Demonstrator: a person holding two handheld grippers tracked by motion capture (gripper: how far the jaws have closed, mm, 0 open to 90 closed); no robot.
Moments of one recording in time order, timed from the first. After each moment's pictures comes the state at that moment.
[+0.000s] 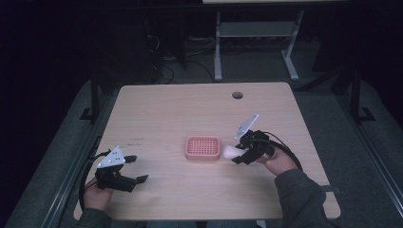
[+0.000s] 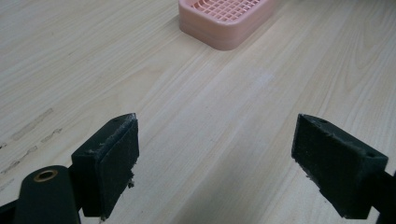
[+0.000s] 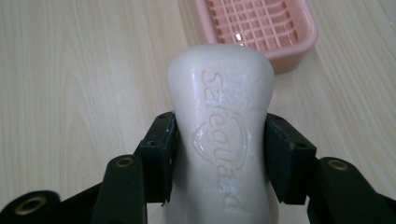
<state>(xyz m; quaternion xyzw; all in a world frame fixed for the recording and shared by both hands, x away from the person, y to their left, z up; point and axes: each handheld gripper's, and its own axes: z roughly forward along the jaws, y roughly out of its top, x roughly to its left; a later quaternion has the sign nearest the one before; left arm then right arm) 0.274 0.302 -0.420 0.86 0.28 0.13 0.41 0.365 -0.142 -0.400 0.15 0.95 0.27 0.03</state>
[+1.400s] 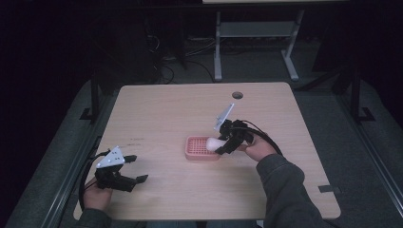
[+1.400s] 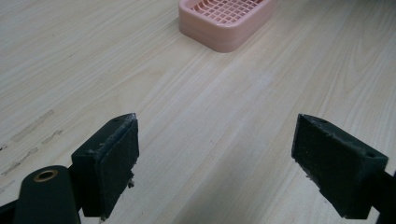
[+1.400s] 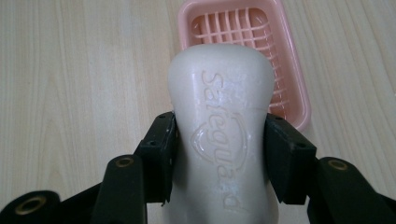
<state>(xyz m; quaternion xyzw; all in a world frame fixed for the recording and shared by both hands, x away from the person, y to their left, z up) 0.274 0.303 -0.419 0.85 0.28 0.13 0.41 0.402 -0.087 -0.393 0.11 0.96 0.26 0.01</state>
